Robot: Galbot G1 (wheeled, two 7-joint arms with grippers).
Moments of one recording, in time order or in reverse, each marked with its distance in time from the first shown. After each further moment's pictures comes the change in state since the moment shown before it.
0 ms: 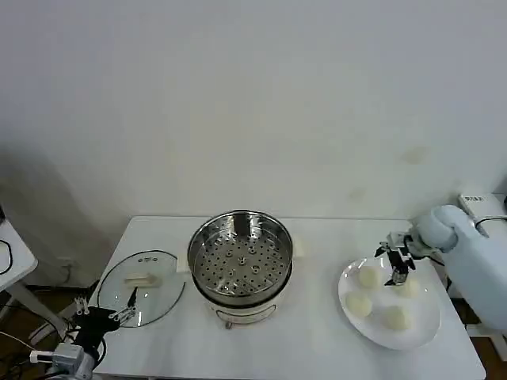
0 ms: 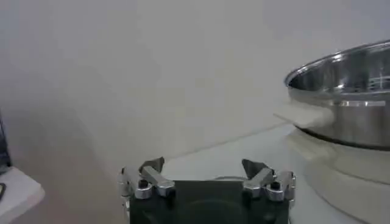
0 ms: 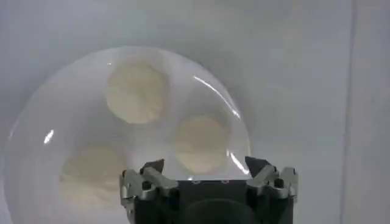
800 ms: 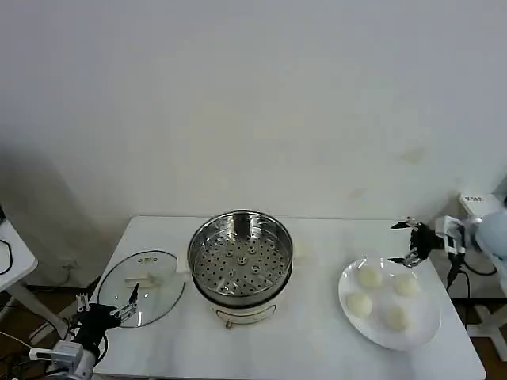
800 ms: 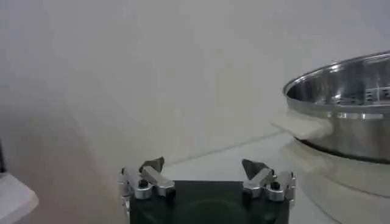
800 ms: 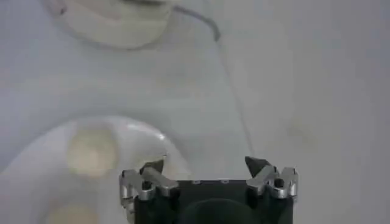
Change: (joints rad) left arm -0.007 0.003 -0.005 -0.007 -0.029 -0.003 -0.001; right arm -0.137 -0.179 0.241 0.249 0.229 -0.077 0.044
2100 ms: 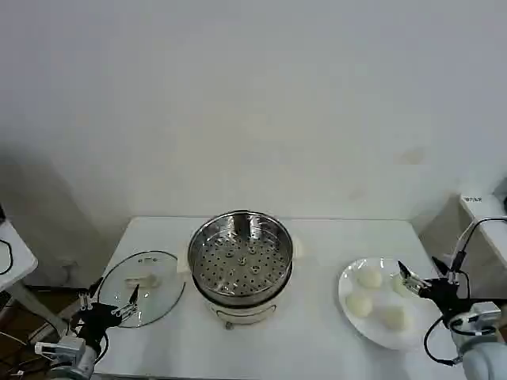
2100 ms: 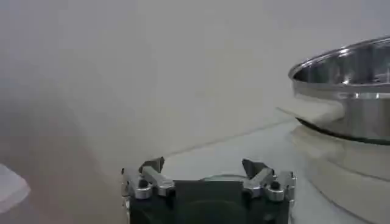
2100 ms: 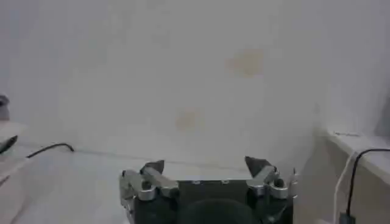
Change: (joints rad) left arm -0.037 0.047 0.026 0.080 -0.015 -0.001 -0.012; right arm -0.924 0.480 0.814 0.392 0.715 -0.086 1.006
